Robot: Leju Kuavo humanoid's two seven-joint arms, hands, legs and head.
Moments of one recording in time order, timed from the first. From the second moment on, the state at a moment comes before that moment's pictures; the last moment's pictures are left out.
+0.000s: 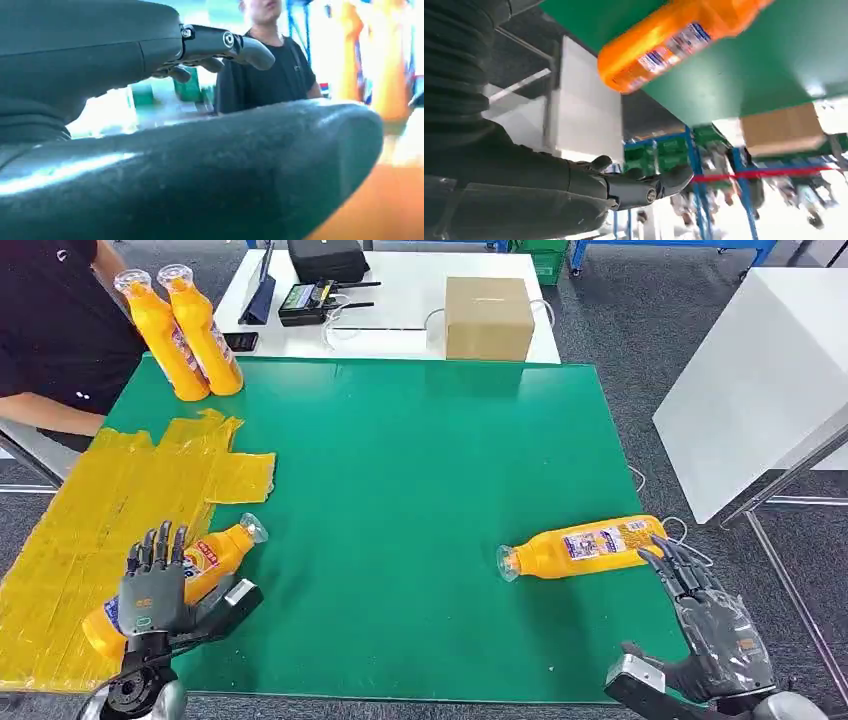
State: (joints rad) left arm -0.02 0.08 -0.02 -1.24 -1.35 0.61 0.10; right arm 0.47 -0.47 -0.01 -2.11 0.75 0.01 0.09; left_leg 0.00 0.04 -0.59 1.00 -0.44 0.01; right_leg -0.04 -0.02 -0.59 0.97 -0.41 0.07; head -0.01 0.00
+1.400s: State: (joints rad) left arm 0.20 -0.16 0.03 -1.88 -0.48 0.40 -0.40; right arm 0.38 -0.36 -0.27 -1.88 0.87 0.16 0.08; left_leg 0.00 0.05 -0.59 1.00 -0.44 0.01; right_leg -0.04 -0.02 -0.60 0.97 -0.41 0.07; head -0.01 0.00
